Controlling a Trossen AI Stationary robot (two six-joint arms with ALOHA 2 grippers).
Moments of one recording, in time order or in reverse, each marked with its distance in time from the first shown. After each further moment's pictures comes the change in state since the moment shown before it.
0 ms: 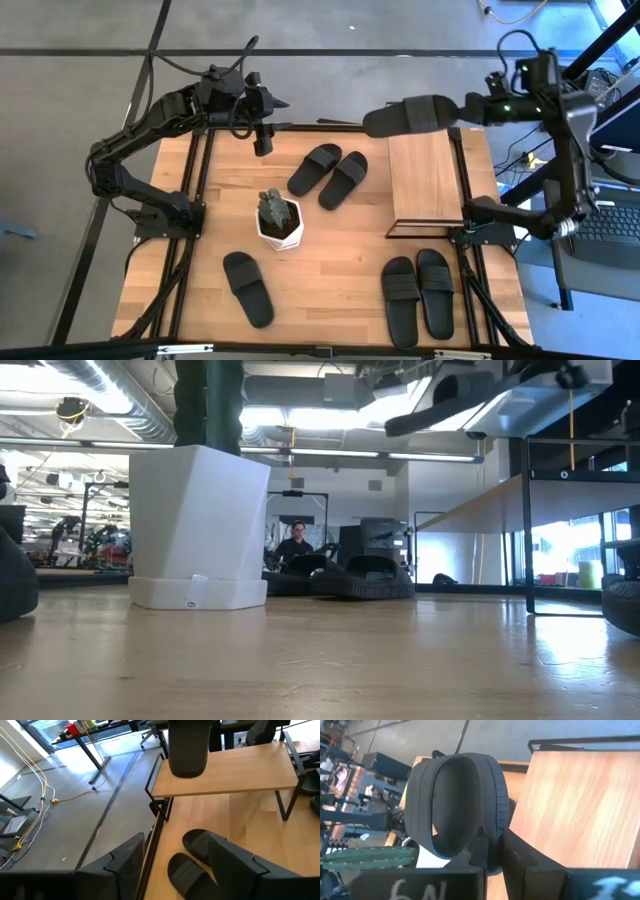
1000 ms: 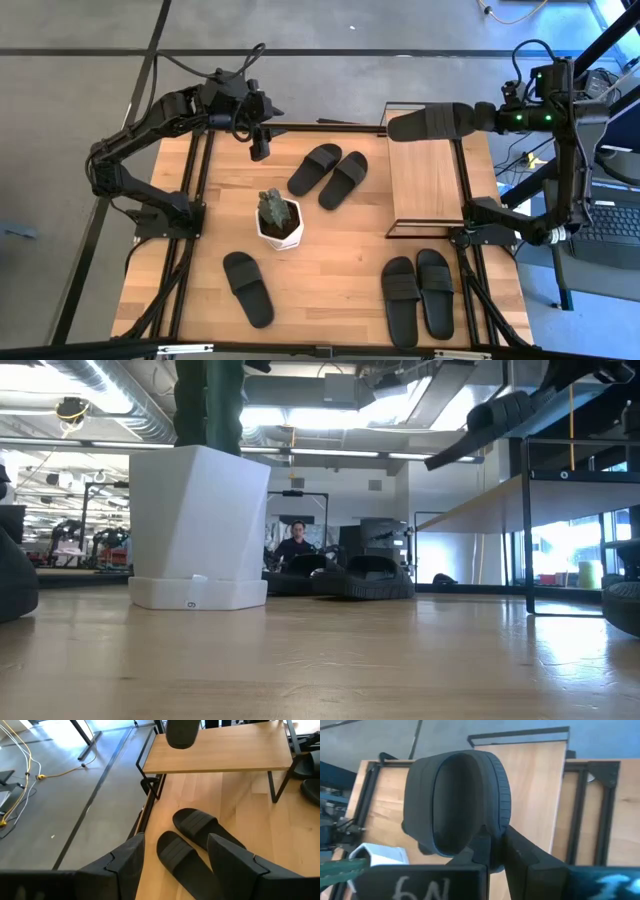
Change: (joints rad) left arm 0.000 0.000 0.000 -0.115 0.000 -0.060; right arm -0.189 -0.023 0.000 -0.148 0.142 -0.182
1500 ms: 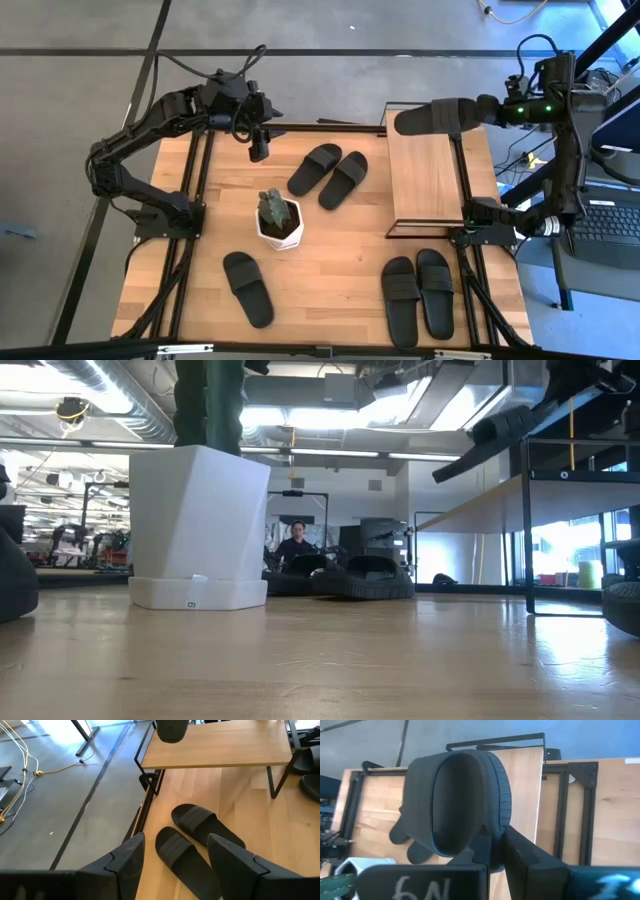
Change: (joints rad) left arm 0.000 0.000 0.000 -0.022 0.000 -0.001; right arm -0.107 0.059 -0.014 0.002 0.002 -0.068
